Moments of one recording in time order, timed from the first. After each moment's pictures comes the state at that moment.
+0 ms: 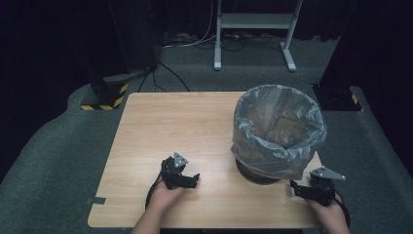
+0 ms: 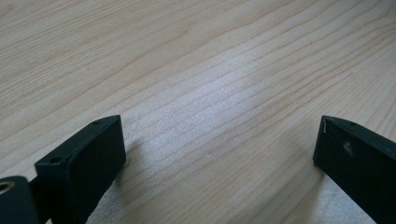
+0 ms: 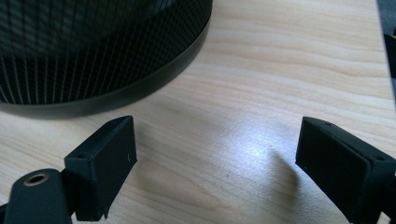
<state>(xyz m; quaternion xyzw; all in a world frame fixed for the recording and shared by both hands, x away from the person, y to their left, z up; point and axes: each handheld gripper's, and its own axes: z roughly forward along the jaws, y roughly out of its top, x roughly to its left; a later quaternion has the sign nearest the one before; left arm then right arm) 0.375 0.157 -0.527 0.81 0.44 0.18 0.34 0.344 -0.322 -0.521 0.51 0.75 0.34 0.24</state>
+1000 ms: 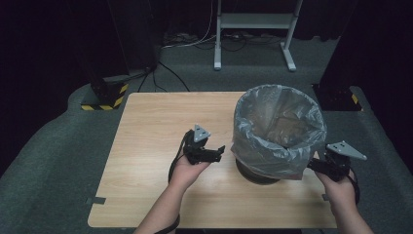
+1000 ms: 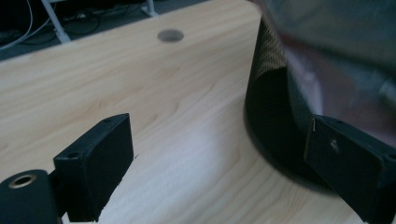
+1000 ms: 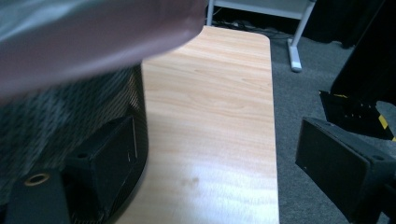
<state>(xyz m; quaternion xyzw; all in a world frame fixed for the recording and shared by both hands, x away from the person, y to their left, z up) 0.419 0.080 -0.432 0.78 0.39 0.20 0.45 0.388 -0.336 -0.450 0.52 0.69 0.39 0.33</state>
